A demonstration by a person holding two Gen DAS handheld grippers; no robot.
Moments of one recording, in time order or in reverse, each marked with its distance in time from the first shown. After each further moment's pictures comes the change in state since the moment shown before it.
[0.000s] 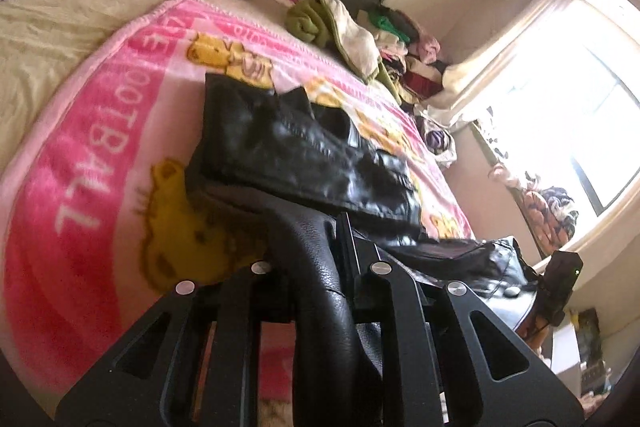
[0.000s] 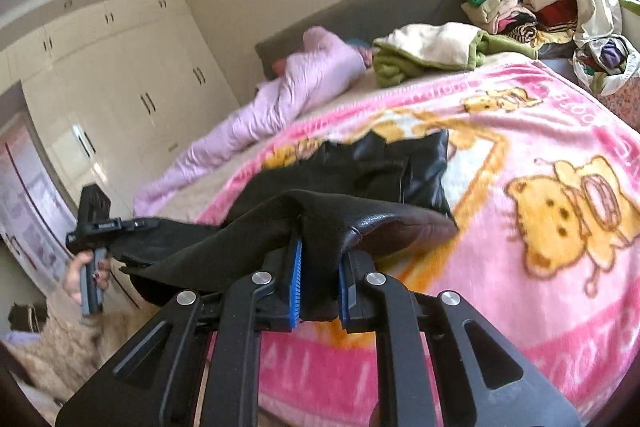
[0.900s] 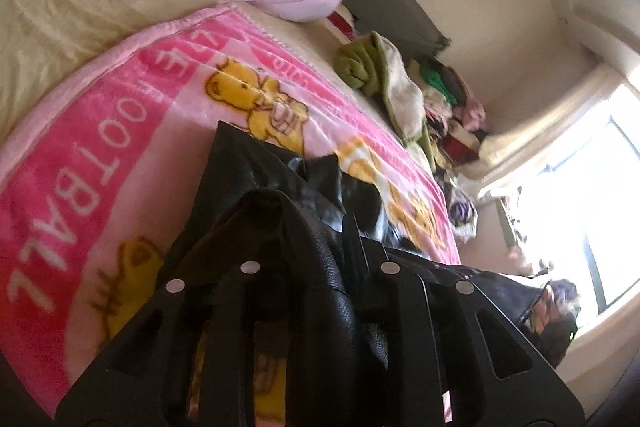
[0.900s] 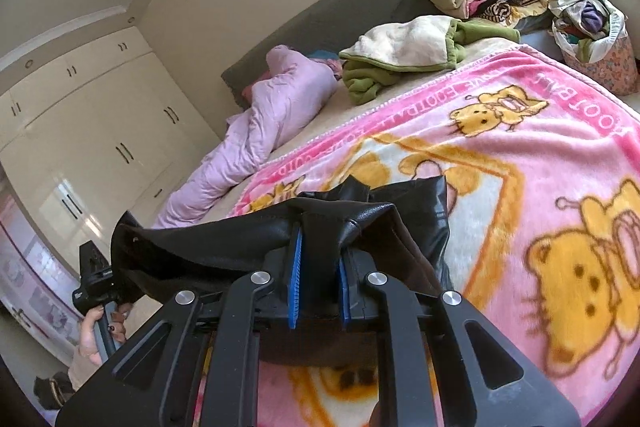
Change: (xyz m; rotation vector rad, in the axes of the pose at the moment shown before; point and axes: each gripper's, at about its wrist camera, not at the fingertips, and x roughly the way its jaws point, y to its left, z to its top) left arm 0.073 0.023 0.081 -0.259 -0.123 0.091; right arm 0.089 -0.044 0.094 0.165 -0.026 -0.057
